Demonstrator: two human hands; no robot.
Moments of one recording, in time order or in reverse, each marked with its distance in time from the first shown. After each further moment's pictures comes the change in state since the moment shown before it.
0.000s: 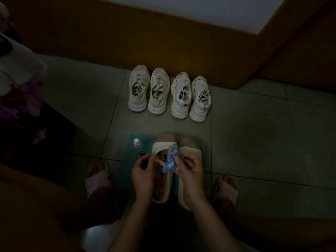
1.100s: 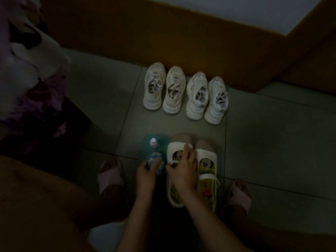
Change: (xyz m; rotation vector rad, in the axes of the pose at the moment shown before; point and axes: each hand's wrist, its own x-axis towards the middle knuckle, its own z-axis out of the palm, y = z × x) left_hand 0.021 0.006 -0.032 0.079 -0.054 -0.105; right_hand 0.021 0.029 0.051 -1.272 -0.055 -0.243
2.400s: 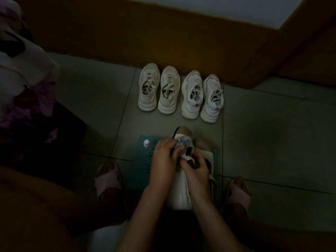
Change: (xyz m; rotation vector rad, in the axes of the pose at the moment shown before) left_hand -0.017 0.058 0.039 0.413 -0.250 0.674; right_hand -0.017 0.017 -0.039 1.183 0.017 0.250
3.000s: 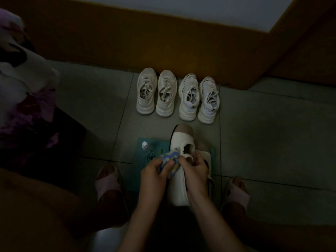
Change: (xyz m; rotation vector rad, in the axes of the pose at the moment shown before) left_hand -0.044 0.005 -0.017 -0.272 0.038 -0.286; right_hand 0.003 -0.007 0.000 -0.016 0.088 -0.009
